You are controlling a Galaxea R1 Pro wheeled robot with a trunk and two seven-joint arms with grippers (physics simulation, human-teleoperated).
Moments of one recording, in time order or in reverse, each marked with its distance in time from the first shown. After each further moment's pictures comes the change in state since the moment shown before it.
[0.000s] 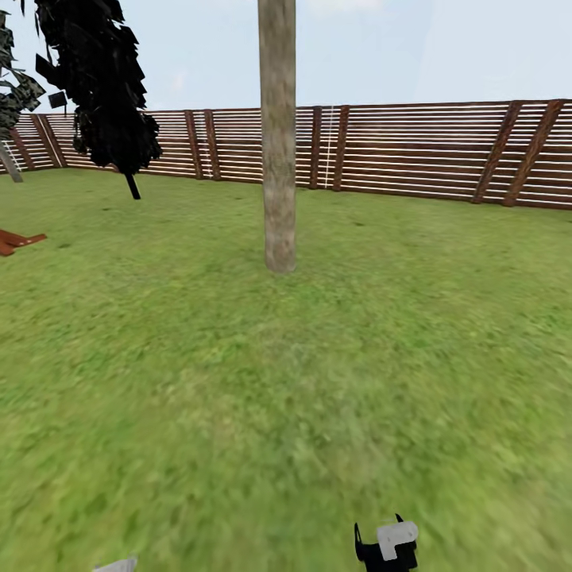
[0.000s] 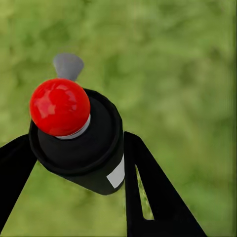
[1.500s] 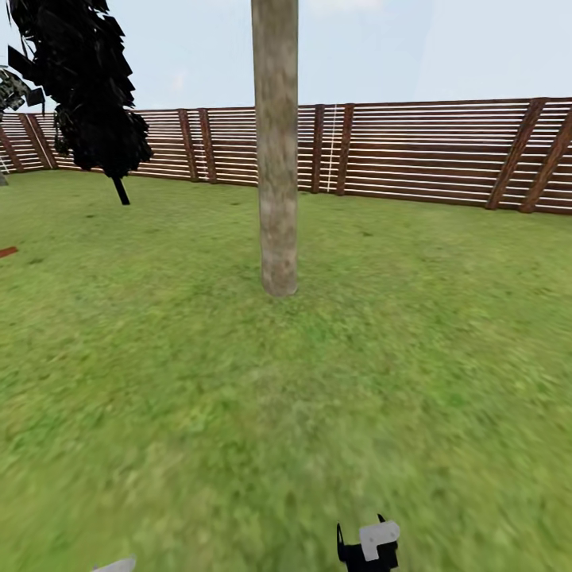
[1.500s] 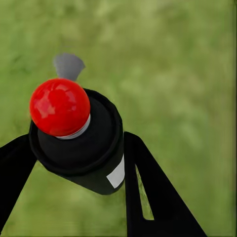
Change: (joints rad) left arm 0.001 0.003 0.000 0.000 0.003 -0.002 0.000; right arm 0.000 0.059 0.003 0.001 0.008 0.001 0.003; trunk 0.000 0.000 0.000
